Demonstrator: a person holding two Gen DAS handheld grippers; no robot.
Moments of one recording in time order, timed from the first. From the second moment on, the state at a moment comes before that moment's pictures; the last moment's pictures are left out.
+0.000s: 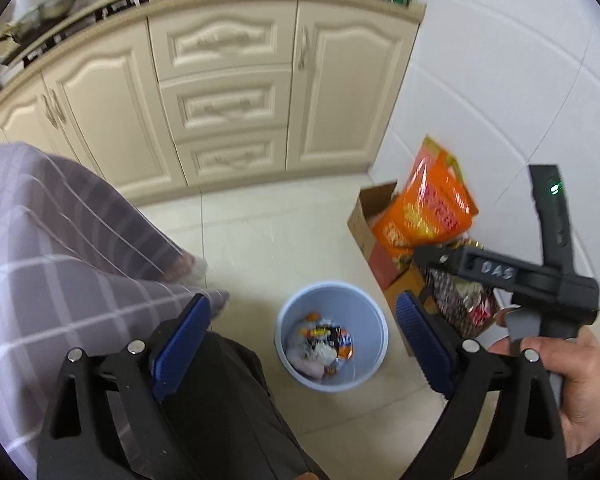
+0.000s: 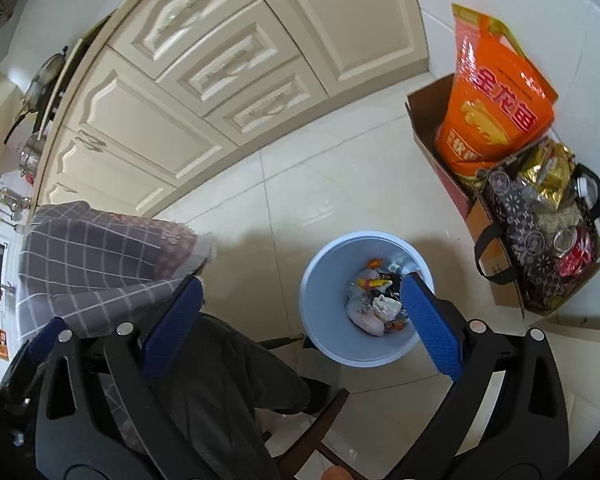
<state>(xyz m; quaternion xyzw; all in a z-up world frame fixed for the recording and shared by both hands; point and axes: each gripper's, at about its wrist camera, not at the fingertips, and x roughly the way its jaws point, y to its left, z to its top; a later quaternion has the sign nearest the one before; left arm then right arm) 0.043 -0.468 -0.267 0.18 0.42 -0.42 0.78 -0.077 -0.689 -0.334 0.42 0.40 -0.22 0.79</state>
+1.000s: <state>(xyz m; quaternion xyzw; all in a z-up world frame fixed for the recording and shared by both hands) 0.085 -0.188 -0.069 0.06 0.23 -0.17 0.96 0.056 -0.440 -0.090 0.19 0.29 -0.02 0.94</state>
